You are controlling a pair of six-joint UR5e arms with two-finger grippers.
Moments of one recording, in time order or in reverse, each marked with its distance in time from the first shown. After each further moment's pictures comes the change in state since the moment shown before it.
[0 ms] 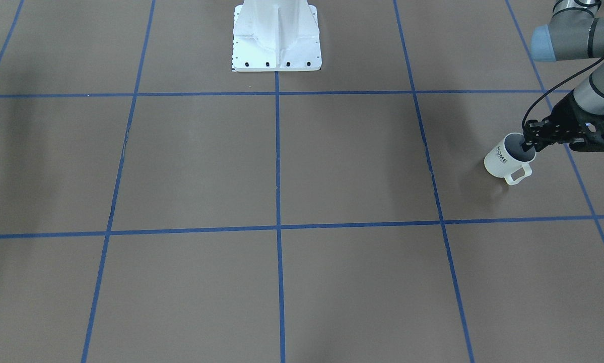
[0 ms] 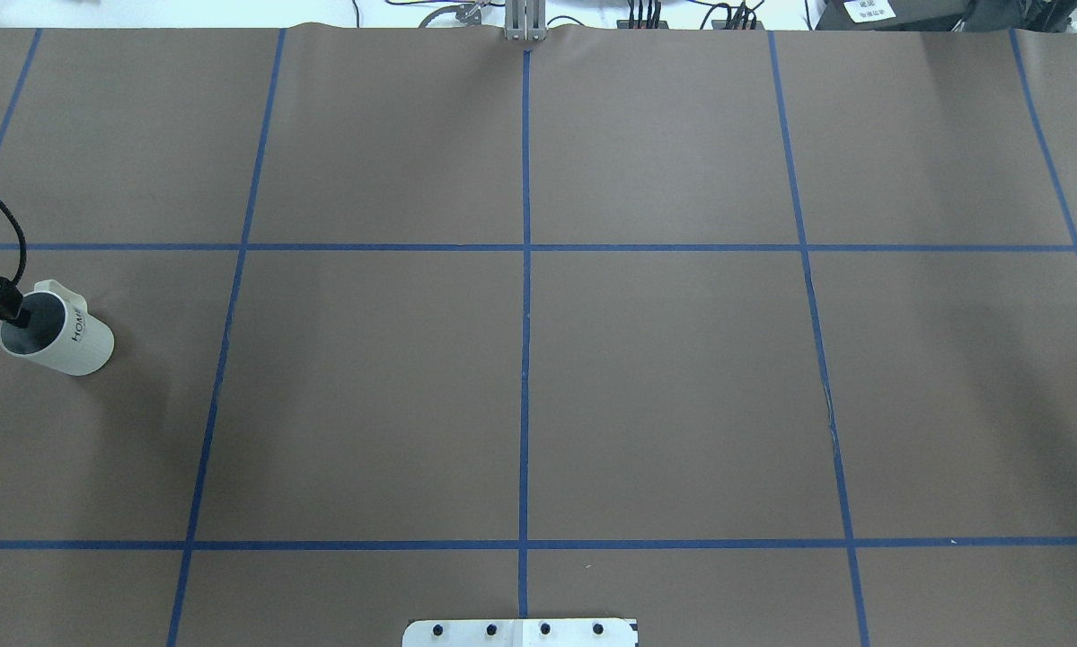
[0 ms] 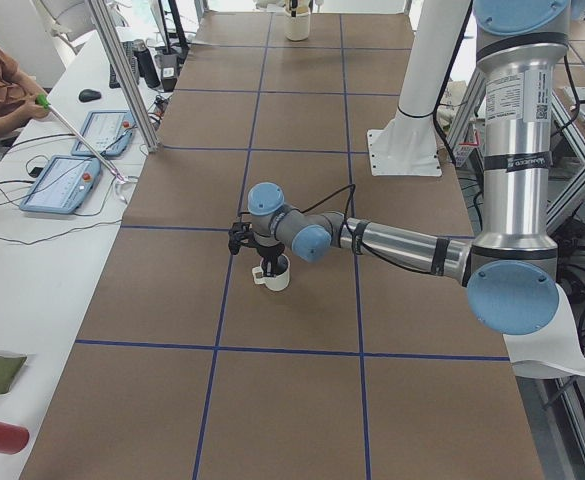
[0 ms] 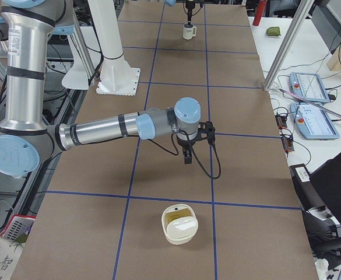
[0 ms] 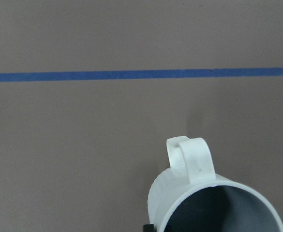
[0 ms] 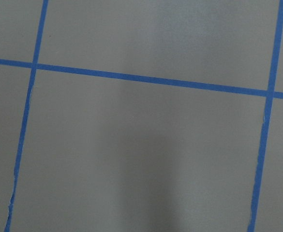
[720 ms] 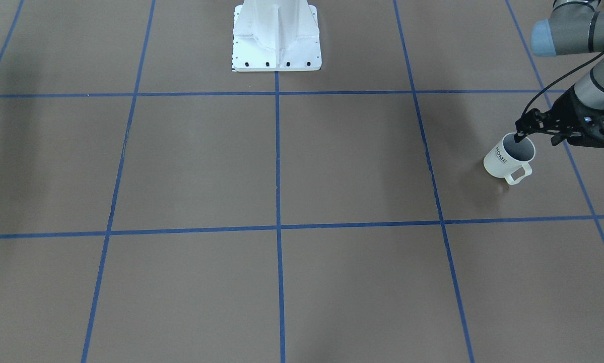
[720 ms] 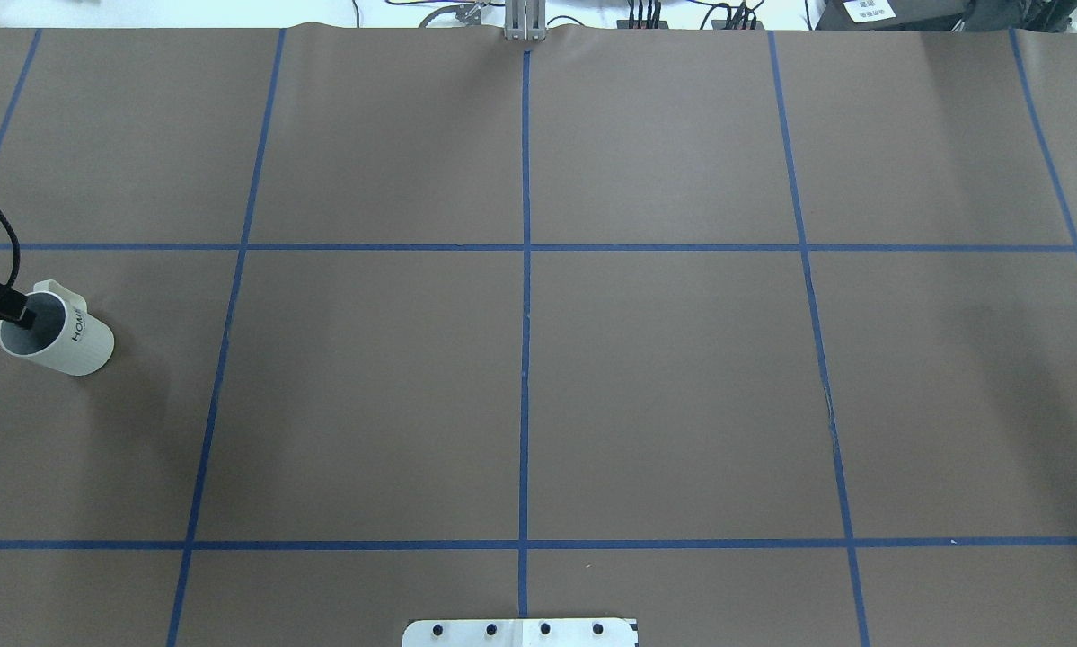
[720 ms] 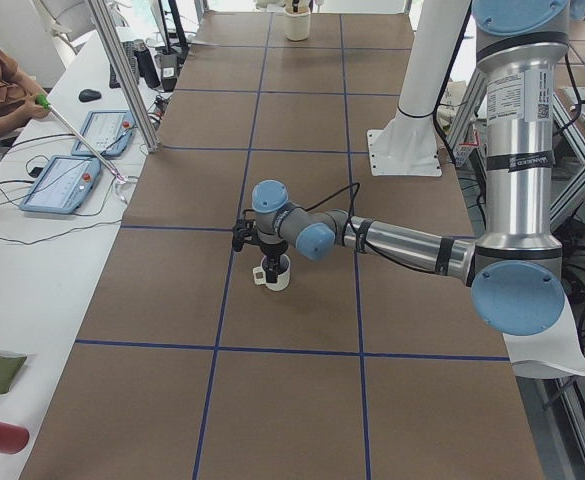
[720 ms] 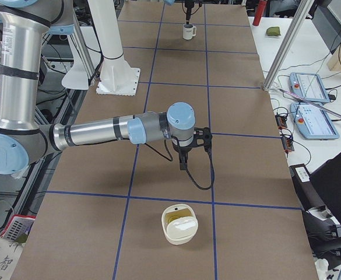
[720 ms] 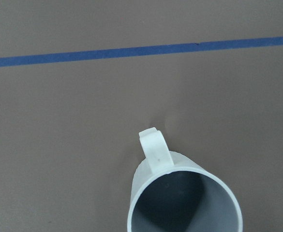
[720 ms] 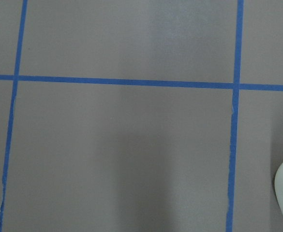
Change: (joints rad) left arm -0.028 -0.010 -0.029 0.088 -0.003 0.162; right arm 0.071 -0.028 -0.005 0.000 0.002 0.005
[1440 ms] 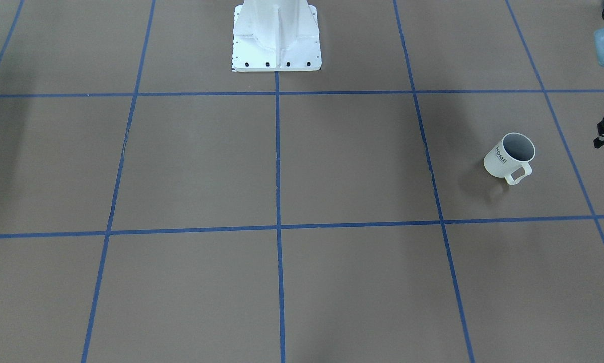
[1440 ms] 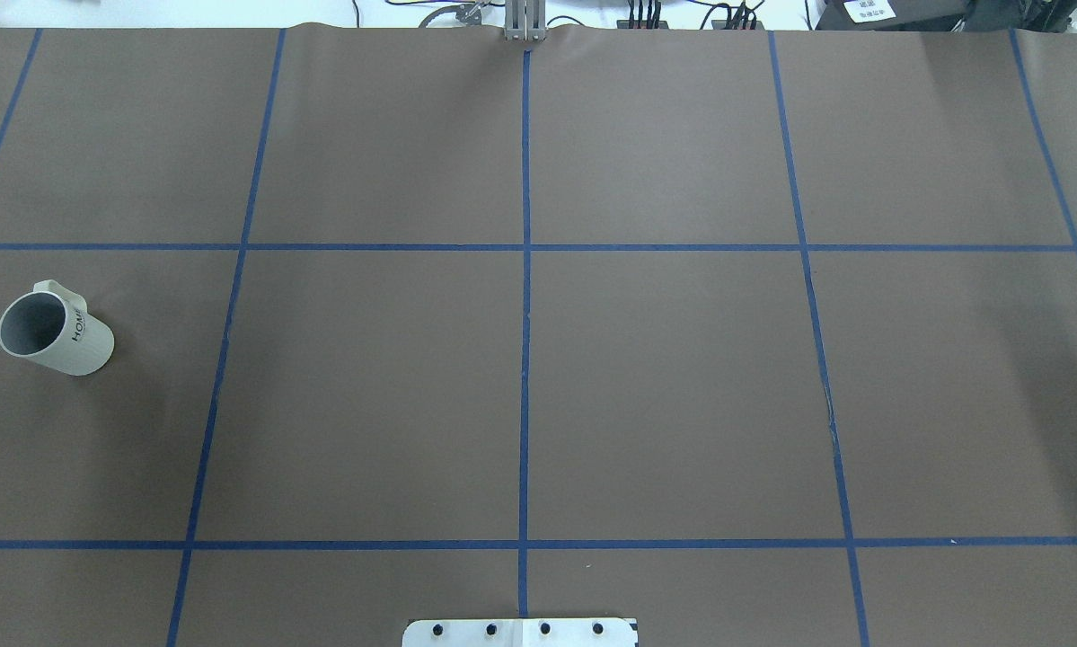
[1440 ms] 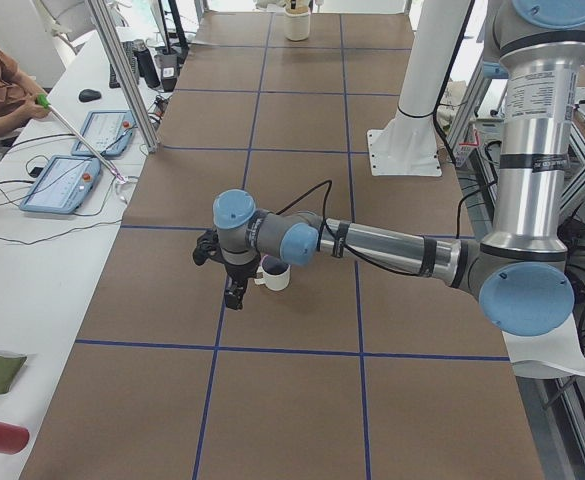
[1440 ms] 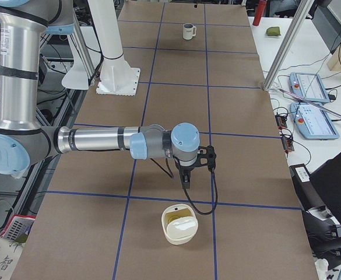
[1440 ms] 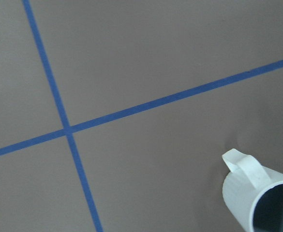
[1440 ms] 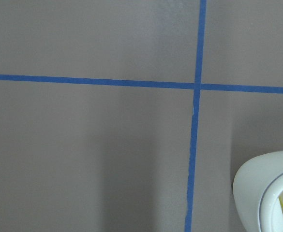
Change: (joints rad) left arm -0.327 -0.074 0.150 0.155 -0.080 0.478; right arm 0.073 0.034 -0.141 -0.005 -0.002 -0.146
